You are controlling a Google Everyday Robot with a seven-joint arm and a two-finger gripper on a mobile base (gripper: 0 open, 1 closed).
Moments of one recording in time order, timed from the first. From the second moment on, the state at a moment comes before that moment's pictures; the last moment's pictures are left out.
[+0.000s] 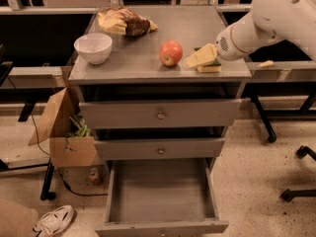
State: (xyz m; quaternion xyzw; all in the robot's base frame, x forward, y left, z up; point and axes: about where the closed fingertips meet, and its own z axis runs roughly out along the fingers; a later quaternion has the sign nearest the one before) arm 0.695 -0.171 0.883 -0.20 0.91 0.10 0.34
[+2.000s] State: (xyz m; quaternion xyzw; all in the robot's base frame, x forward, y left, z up) arm 0.785 -0.217 0.838 -0.11 0.93 0.03 0.35
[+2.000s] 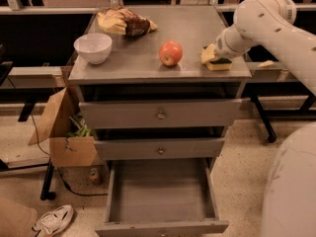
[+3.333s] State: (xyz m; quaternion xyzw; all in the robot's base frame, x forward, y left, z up) arm 0.604 -0.201 0.867 -0.18 0.89 0.17 0.38
